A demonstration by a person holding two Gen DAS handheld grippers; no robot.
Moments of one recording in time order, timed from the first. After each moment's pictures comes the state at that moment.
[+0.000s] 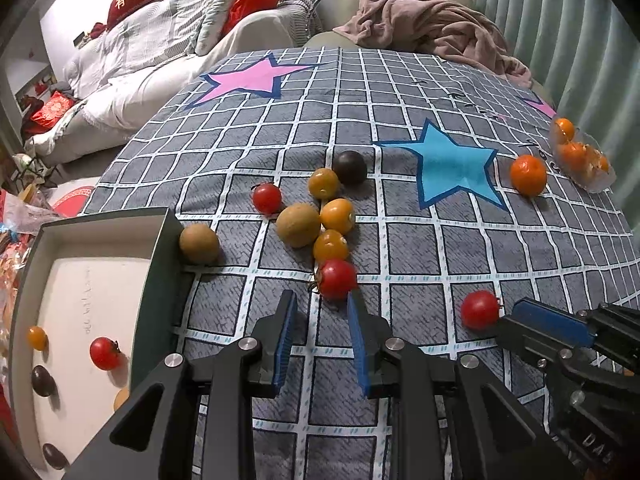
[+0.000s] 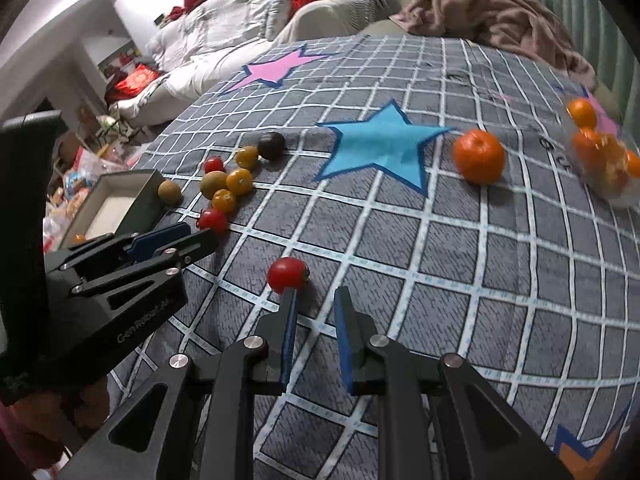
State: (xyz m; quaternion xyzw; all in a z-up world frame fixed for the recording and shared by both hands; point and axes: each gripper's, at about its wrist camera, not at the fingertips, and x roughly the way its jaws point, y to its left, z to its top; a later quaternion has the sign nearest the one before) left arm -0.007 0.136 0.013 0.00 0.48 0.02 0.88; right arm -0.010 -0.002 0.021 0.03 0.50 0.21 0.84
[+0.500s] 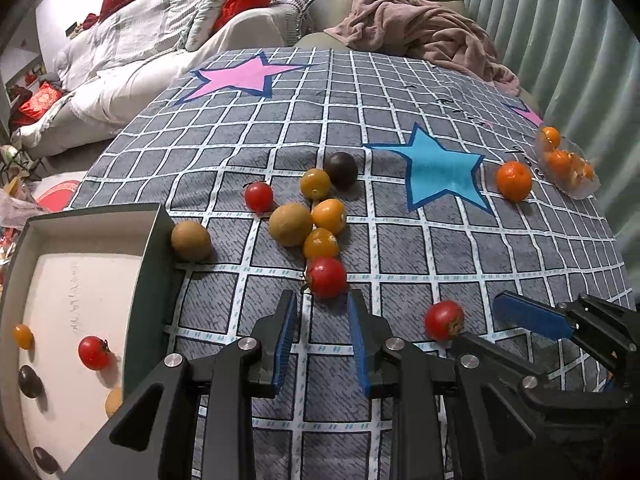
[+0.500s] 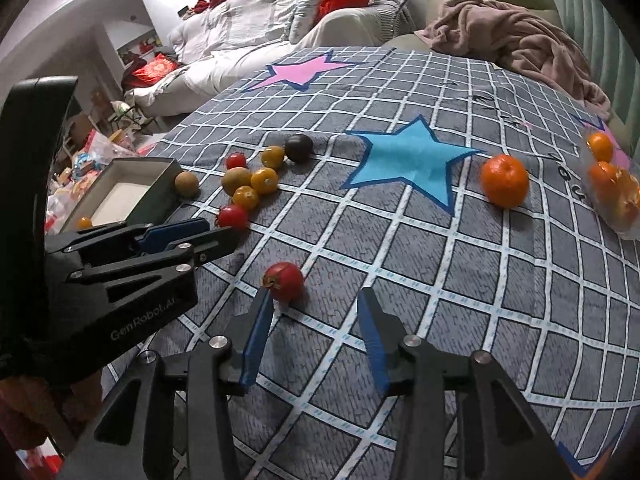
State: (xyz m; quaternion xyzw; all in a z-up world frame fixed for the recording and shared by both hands) left arm -0.011 0.142 0.016 -0.02 0.47 -0.01 0.88; right arm -0.016 0.012 0.022 -0.01 0.48 0.24 0.84
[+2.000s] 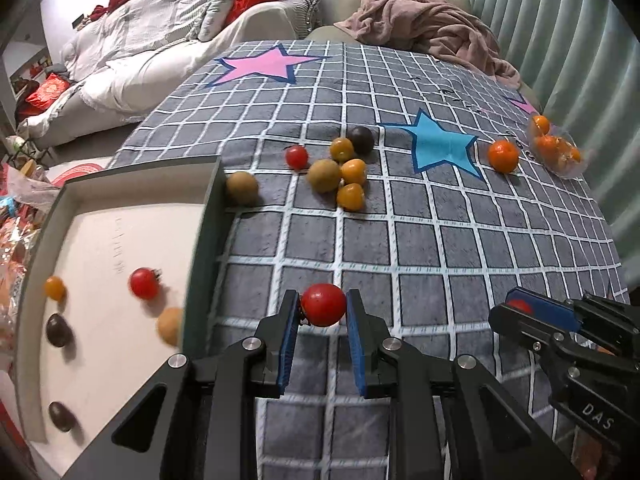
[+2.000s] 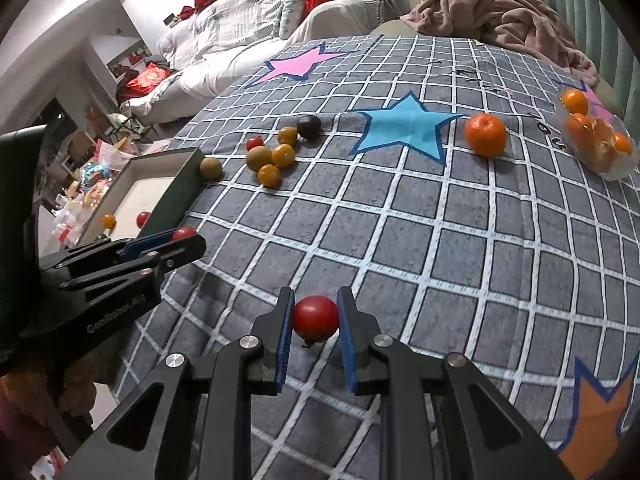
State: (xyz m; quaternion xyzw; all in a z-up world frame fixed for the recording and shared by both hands) left arm -0.063 0.163 0.033 -0.03 0.49 0.00 0.87; right arm -0.056 0.002 0.037 0.04 0.51 0.23 0.83
